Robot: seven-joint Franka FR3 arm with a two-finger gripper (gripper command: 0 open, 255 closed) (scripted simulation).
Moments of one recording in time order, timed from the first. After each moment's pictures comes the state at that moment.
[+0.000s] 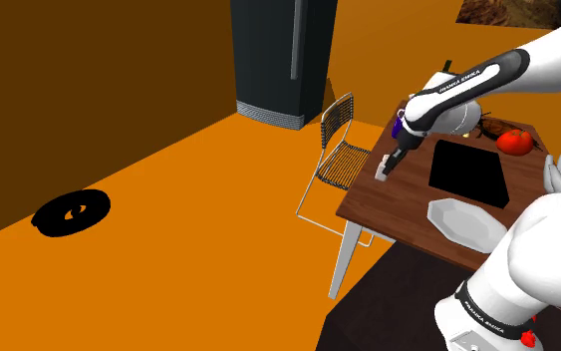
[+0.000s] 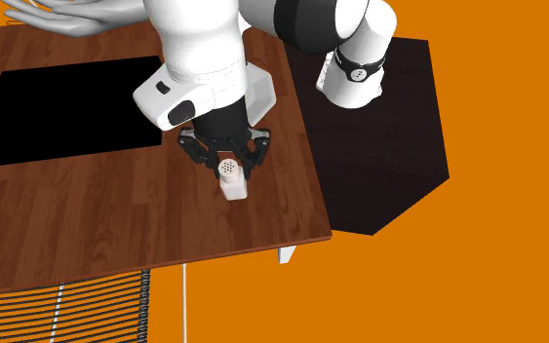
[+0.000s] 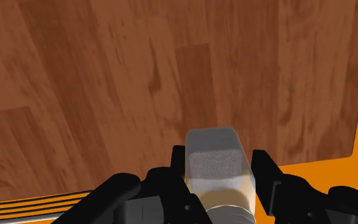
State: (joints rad) arm 0.01 -0.24 -0.61 -2.62 0.02 2.54 -0.71
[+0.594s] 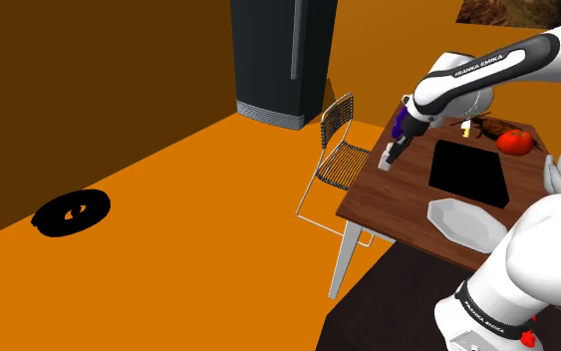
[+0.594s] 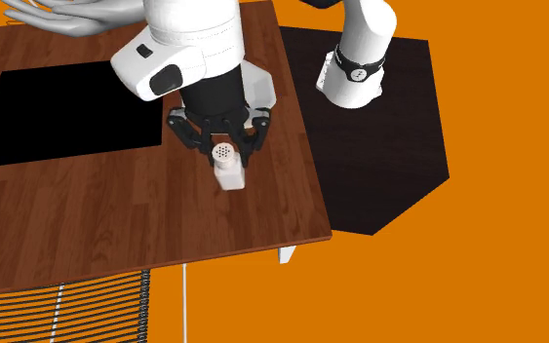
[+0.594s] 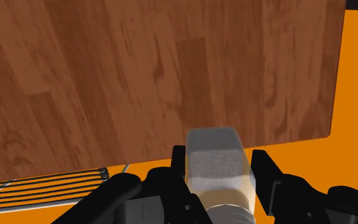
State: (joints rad) arm -0.03 -0.34 -0.56 -2.57 -0.05 2.40 -0.64
